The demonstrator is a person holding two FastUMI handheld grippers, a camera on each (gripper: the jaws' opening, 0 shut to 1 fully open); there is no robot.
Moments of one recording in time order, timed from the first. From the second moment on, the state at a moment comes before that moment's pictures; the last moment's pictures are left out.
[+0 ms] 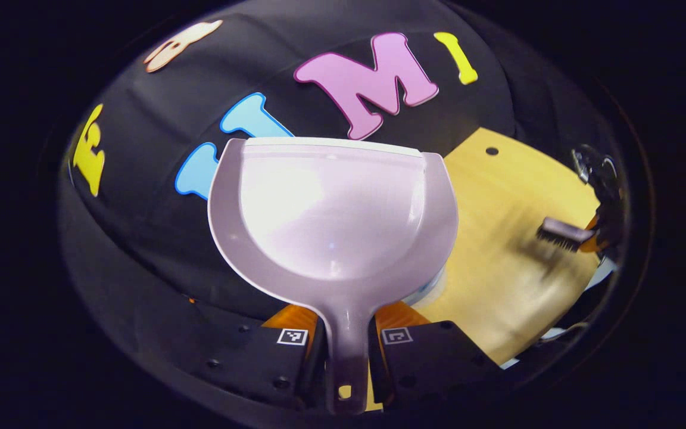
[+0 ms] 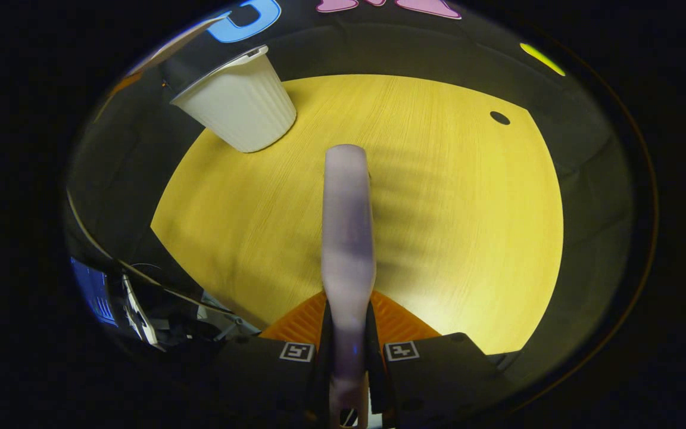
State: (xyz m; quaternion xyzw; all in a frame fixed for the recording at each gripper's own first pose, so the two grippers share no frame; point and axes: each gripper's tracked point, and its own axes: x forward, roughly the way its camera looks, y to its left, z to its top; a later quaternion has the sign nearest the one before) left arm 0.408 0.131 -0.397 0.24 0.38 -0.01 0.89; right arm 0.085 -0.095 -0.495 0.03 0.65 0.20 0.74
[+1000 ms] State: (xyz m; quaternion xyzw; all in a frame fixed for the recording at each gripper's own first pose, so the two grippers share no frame) left arm 0.324 -0.089 -0.638 -0.06 0.52 -0.11 0.85; right arm 0.087 -0.114 -0.525 0.03 0.66 0.12 0.75
